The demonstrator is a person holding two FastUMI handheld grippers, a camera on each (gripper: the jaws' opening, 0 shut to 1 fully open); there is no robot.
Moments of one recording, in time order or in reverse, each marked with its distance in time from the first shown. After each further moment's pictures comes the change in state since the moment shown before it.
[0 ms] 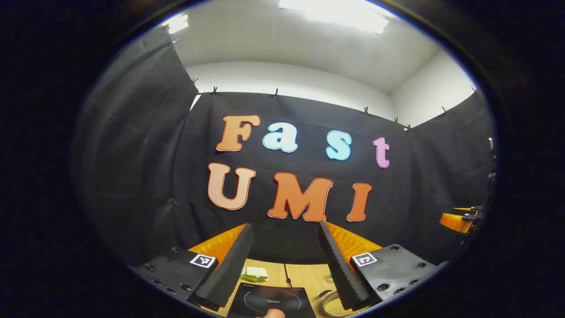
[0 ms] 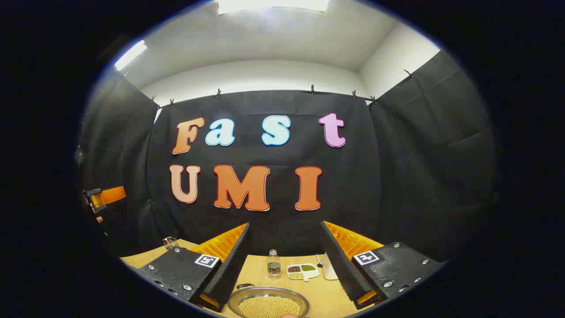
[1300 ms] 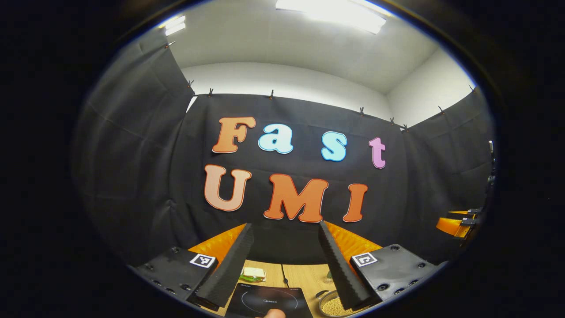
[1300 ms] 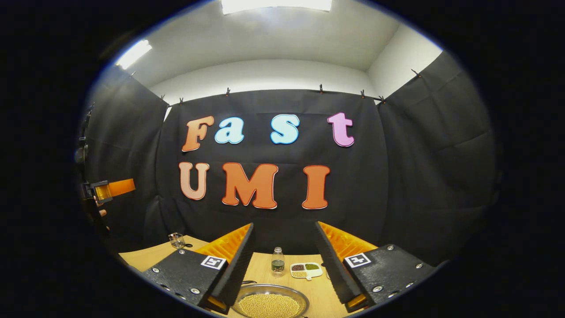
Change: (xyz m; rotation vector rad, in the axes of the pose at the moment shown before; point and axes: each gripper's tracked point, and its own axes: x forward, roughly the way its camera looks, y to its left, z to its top) left arm -0.007 -0.012 0.008 0.018 -0.014 -0.005; right arm -0.009 0.006 0.001 -0.010 -0.003 0.083
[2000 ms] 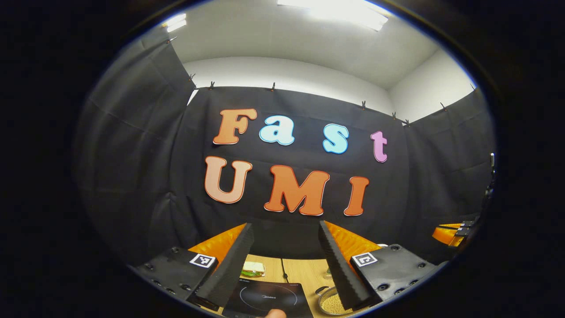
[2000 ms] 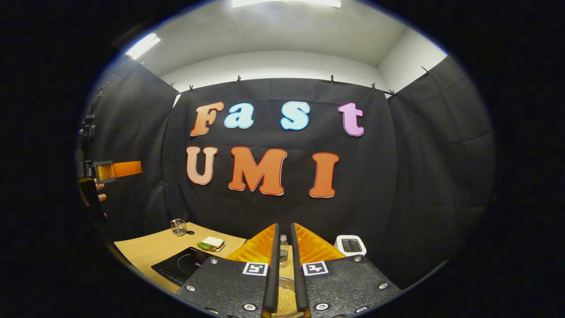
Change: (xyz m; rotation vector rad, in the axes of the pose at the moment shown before) left arm 0.000 -0.002 -0.026 -0.010 0.047 0.003; right arm 0.001 0.016 -0.058 -0.045 0.084 0.030
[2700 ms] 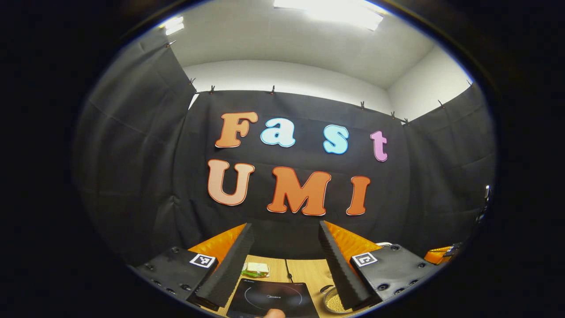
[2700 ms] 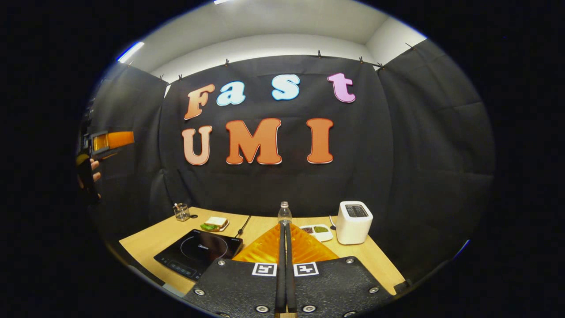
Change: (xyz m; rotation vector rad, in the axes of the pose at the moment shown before) left arm -0.014 0.010 -0.001 0.020 -0.029 0.019; right arm -0.025 -0.006 -0.105 0.075 0.167 -0.013
